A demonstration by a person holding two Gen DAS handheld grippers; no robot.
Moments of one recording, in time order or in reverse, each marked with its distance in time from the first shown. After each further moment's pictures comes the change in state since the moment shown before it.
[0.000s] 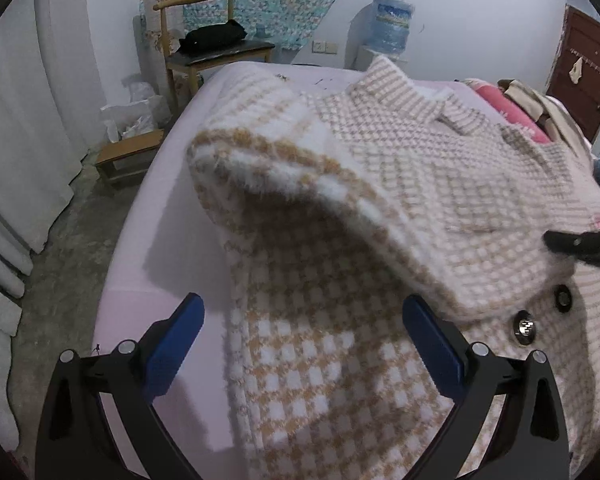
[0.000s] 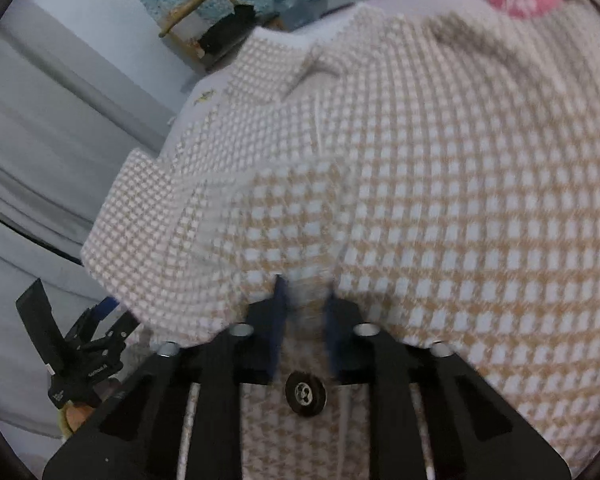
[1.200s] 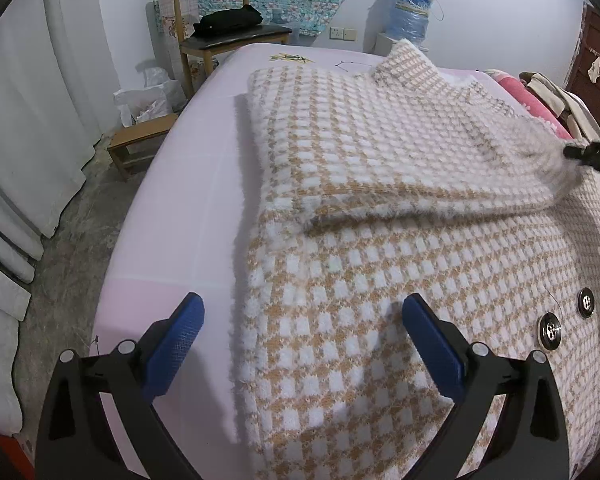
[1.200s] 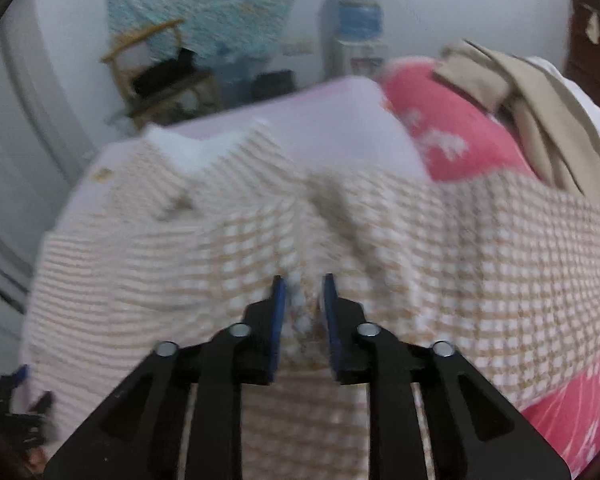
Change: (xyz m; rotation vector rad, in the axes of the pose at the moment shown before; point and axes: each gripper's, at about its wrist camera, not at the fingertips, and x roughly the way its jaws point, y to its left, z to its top) left arm 0.016 0.003 -0.002 -0.025 0.048 0.052; right arm -0.020 -0.051 0.096 -0.097 -0.208 -0.430
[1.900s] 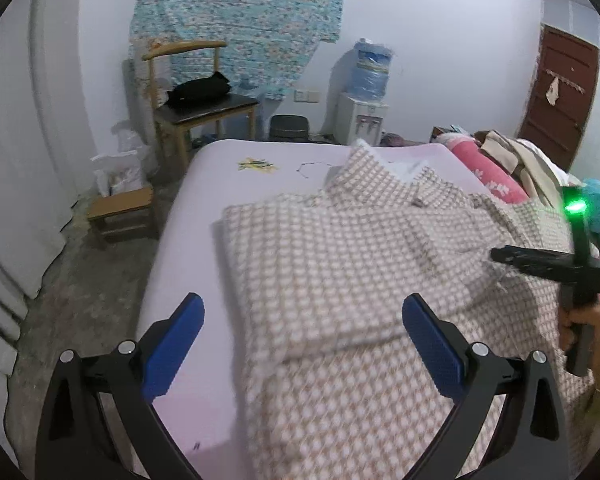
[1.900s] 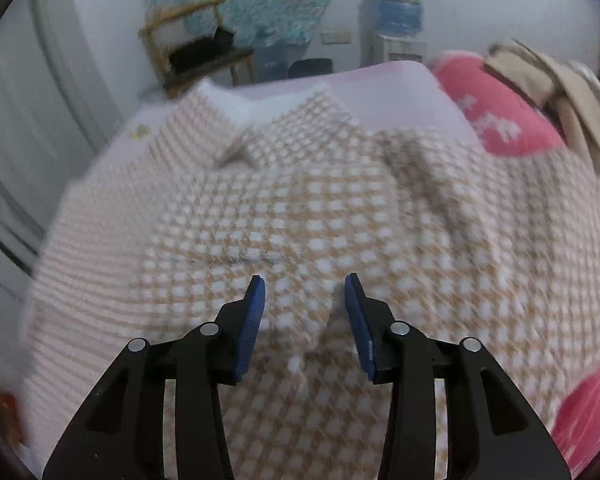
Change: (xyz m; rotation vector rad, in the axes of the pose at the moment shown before) left arm -0.052 -0.009 0.070 0.067 -0.206 -0.118; right arm -0.013 0.031 -0.033 -0.061 0.012 0.168
